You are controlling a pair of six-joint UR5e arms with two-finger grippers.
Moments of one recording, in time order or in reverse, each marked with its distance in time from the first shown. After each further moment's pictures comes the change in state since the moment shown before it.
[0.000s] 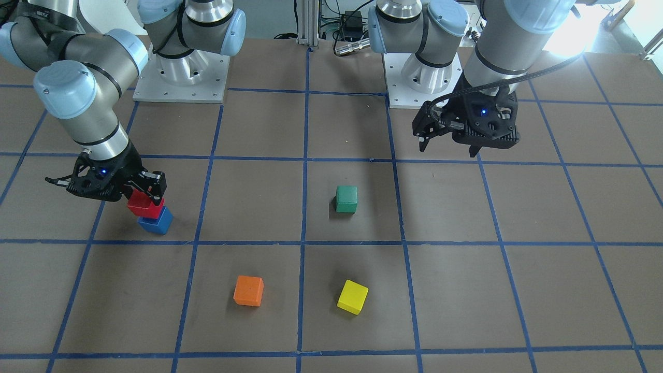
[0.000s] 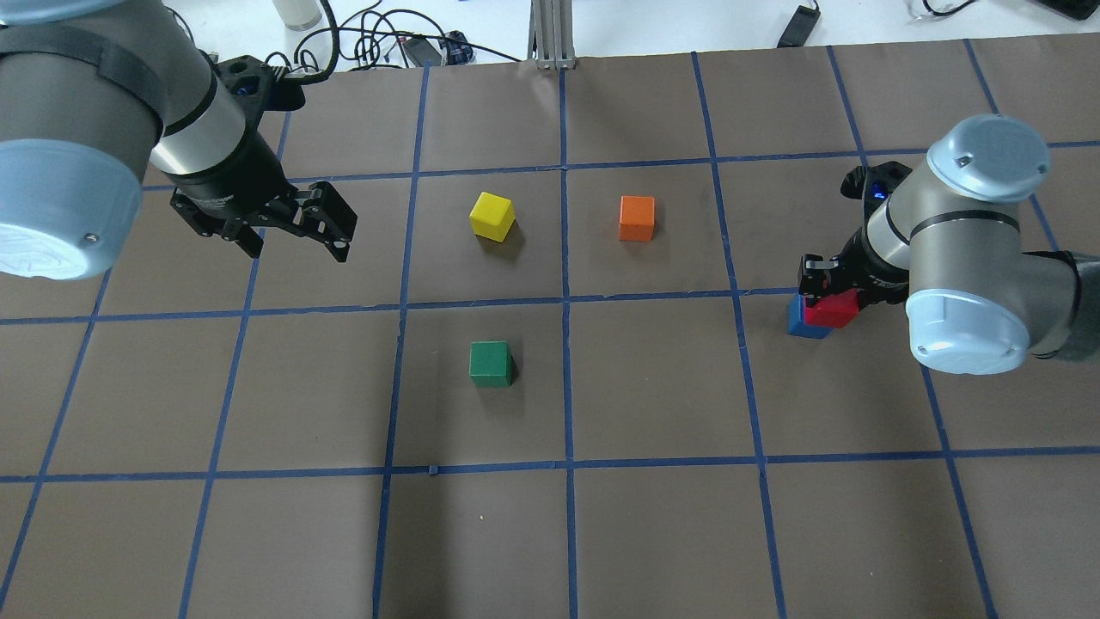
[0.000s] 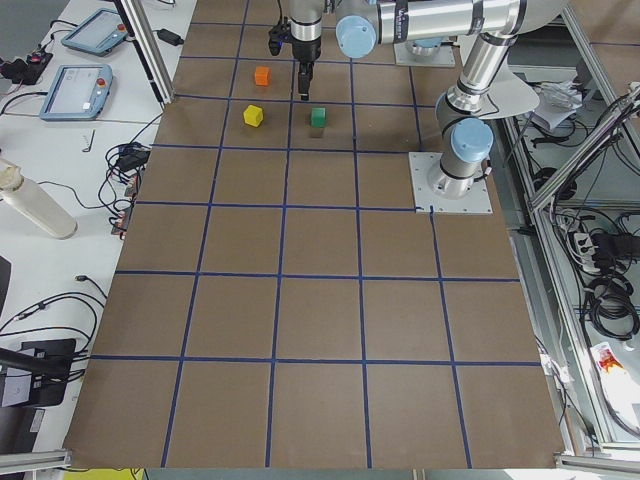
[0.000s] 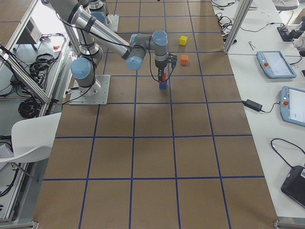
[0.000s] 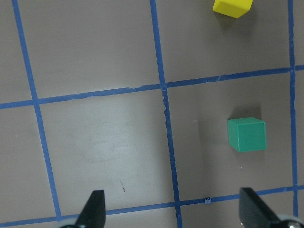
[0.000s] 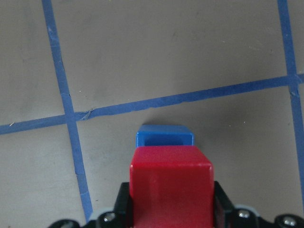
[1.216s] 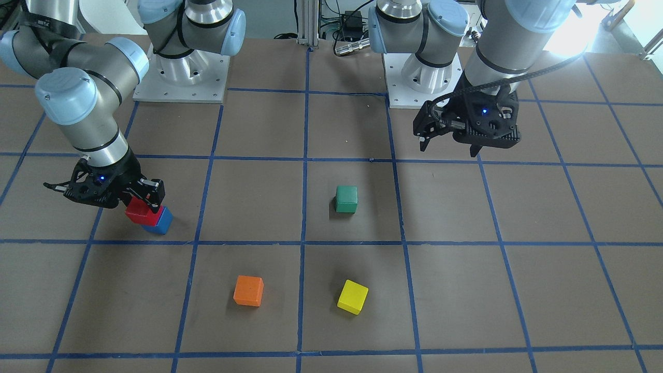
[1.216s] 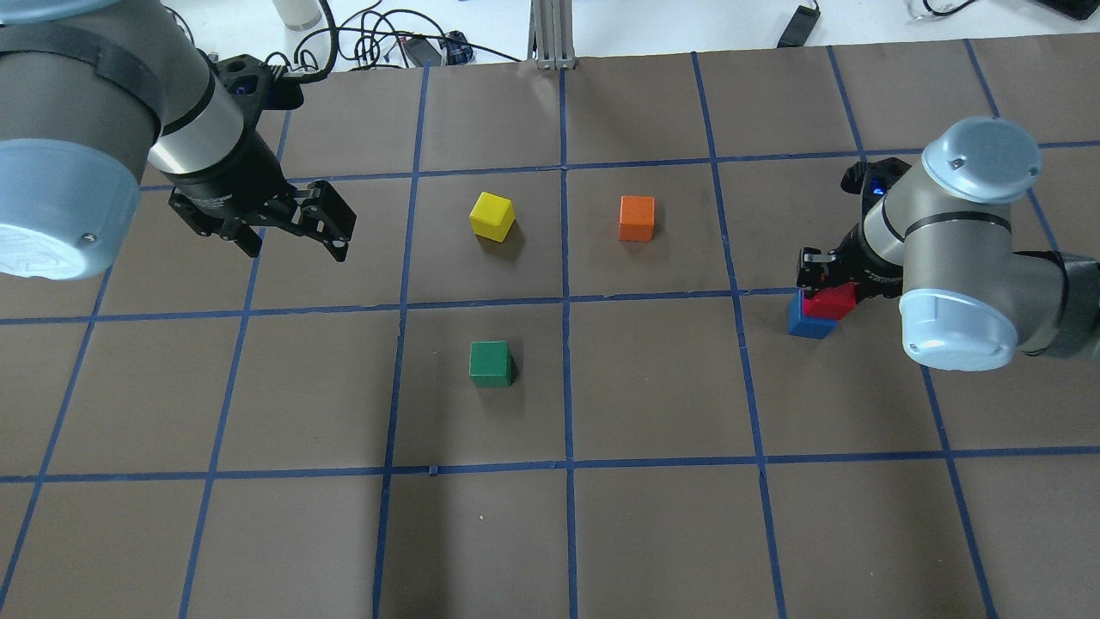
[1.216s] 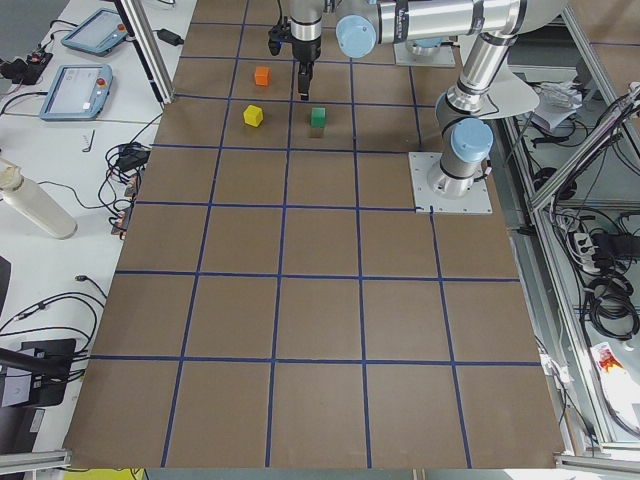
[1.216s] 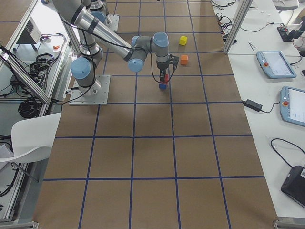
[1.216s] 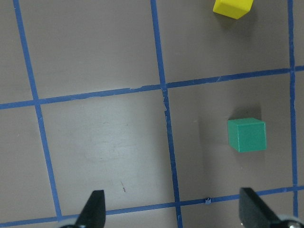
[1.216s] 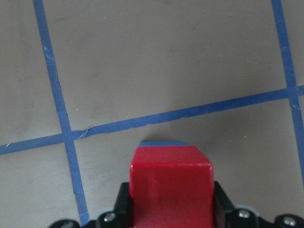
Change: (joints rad) left arm 0.001 0.002 0.000 0.000 0.000 0.000; right arm 0.000 0.027 -0.002 -0.056 0.001 0.027
